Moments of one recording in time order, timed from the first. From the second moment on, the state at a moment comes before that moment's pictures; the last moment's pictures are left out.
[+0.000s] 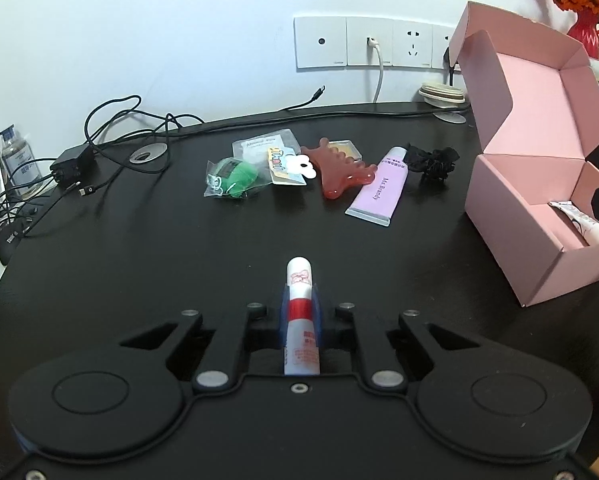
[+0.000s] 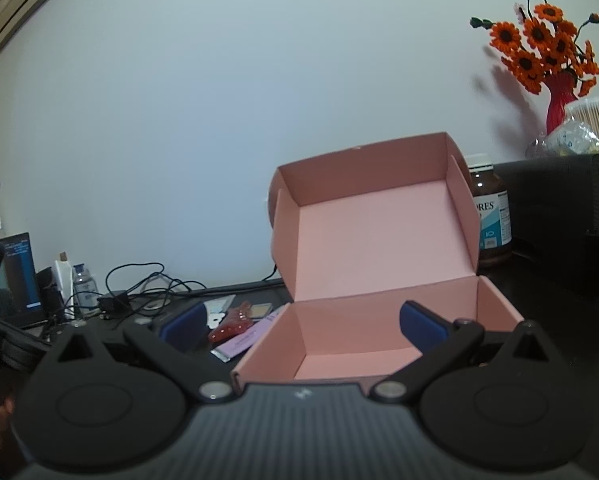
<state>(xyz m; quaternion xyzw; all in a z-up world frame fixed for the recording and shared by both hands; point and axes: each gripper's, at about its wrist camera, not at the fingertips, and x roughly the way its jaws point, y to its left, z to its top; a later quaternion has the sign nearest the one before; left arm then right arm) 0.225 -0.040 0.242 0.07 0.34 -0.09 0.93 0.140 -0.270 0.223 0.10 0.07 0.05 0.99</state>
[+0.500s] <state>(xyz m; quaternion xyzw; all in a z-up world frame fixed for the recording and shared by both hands) 0.229 -0.041 0.238 0.09 0.36 -0.10 0.92 0.142 -0.275 0.220 0.12 0.08 0.06 0.99</state>
